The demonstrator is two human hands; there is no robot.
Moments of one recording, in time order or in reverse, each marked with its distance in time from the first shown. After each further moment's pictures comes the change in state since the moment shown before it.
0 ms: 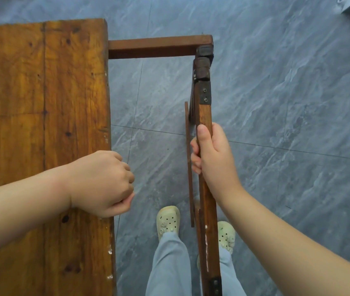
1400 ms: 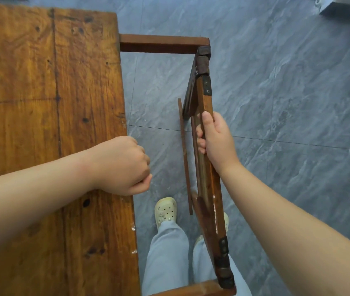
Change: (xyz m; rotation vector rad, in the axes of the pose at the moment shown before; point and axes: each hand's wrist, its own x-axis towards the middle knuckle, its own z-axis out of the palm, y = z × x) left_hand 0.029 0.024 -0.034 0.061 0.115 -0.009; right_hand -0.004 -0.014 -0.028 -0.064 0.028 -0.013
